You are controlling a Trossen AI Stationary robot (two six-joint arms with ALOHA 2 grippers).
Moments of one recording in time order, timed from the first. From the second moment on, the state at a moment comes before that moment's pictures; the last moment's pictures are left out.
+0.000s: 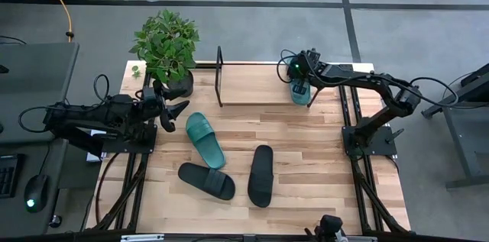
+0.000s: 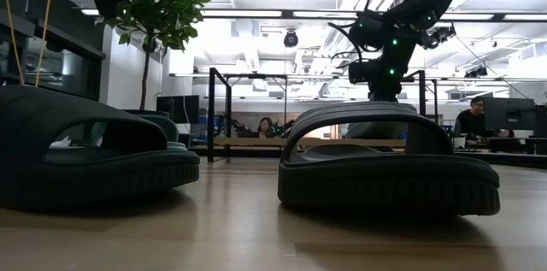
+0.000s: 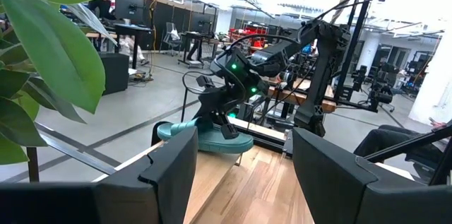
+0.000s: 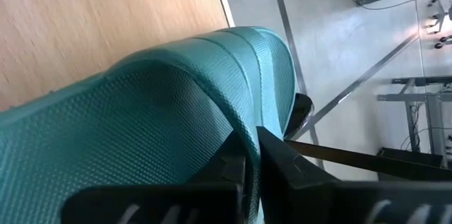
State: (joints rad) left arm 0.05 0.36 0.38 0.08 -0.46 -0.13; right arm -0.67 1.52 0.90 -0.32 0.48 -0.56
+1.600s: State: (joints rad) left arm 0.05 0.36 0.38 0.08 -0.46 -0.13; right arm -0.53 1.52 0.91 -0.42 0.56 -0.44
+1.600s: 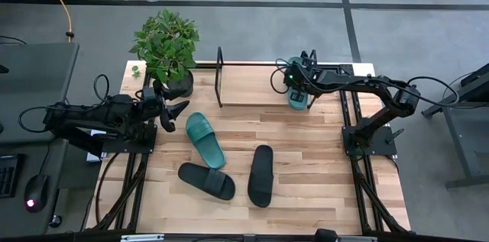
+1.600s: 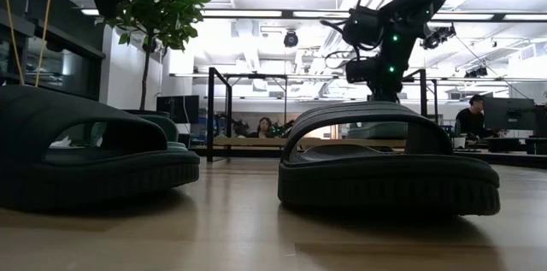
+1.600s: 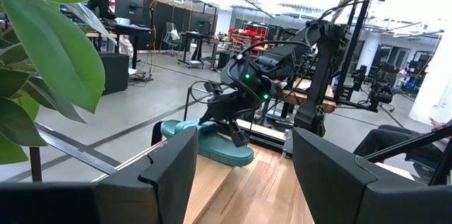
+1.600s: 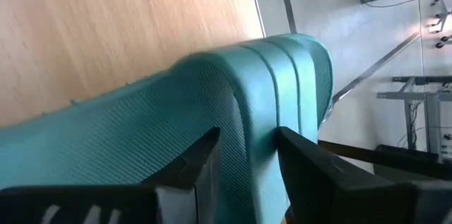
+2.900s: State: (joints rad) left arm 0.05 0.36 0.38 0.07 -0.46 -0.13; right arm -0.14 1.52 1.10 -0.53 0.62 -0.08
